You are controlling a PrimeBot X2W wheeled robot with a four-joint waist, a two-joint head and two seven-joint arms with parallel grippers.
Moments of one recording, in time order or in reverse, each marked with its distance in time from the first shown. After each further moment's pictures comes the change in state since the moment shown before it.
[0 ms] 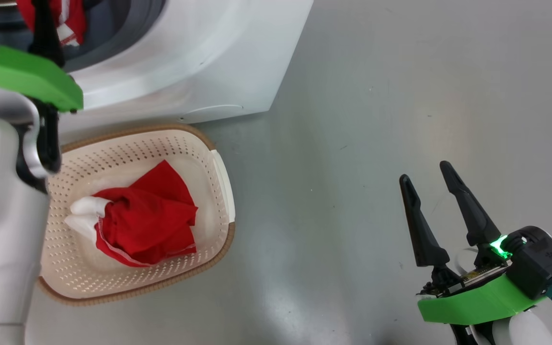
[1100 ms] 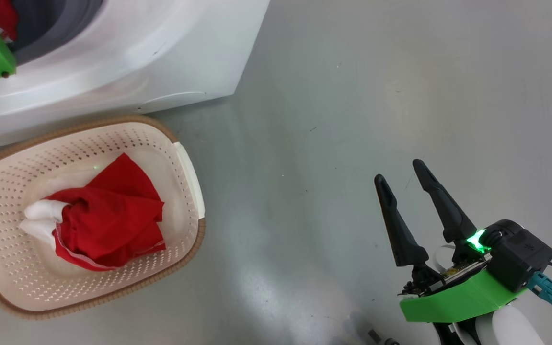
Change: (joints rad) left arm -0.313 0.049 -0.057 0.490 0.004 -0.028 0.205; right arm -0.038 0.000 0.077 0.014 0.056 0.000 0.019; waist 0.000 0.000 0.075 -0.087
